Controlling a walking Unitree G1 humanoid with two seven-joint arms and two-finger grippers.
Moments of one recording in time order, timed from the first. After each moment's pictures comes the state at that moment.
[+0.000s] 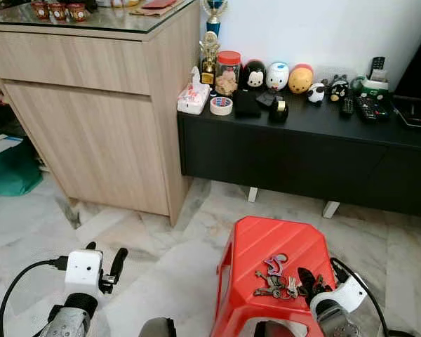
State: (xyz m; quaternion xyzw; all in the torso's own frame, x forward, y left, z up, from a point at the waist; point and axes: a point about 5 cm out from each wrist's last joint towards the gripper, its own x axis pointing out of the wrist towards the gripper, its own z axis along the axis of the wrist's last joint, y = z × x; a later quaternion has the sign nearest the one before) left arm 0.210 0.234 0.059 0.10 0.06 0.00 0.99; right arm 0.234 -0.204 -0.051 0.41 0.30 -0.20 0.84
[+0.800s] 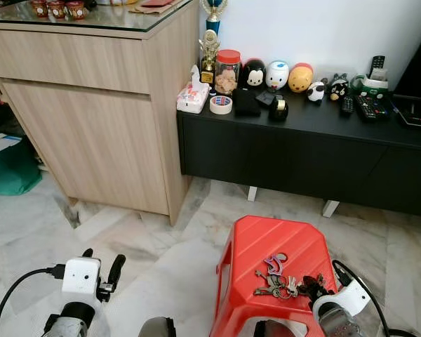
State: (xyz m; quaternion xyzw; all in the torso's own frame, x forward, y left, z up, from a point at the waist) left arm 0.197 0.236 0.055 0.11 0.07 0.01 0.99; right arm 0.231 -0.211 -0.054 0.40 0.32 -0.24 0.83
